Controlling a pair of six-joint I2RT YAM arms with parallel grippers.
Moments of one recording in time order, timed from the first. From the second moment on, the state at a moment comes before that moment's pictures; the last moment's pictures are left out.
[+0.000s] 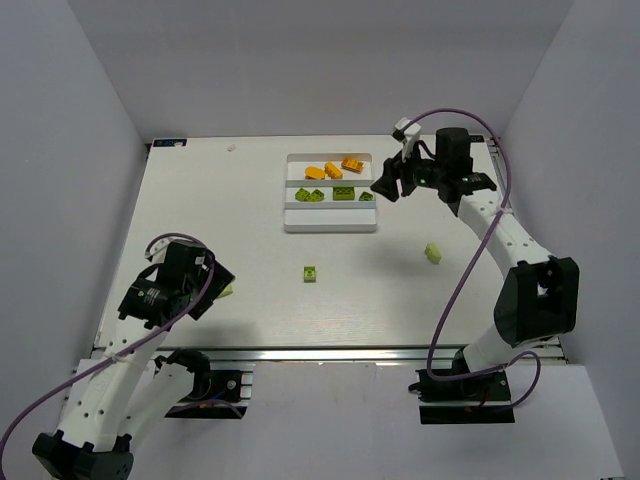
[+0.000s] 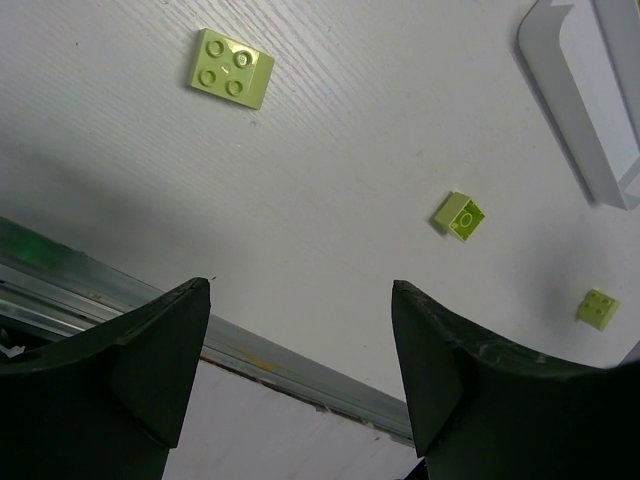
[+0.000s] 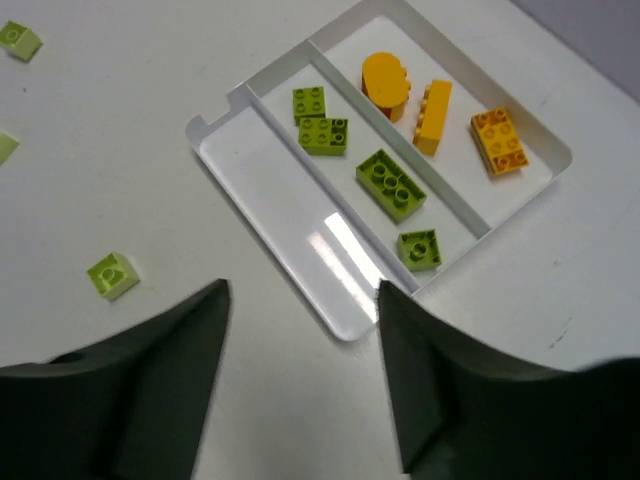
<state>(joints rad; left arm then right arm) -0.33 0.73 0.83 -1.06 -0.20 -1.09 0.24 1.57 1.33 -0.24 -0.67 -0.28</state>
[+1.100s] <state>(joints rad) -0.33 0.78 0.78 -0.96 -0.18 -1.03 0.09 1.71 1.14 -0.63 -0.15 -0.29</state>
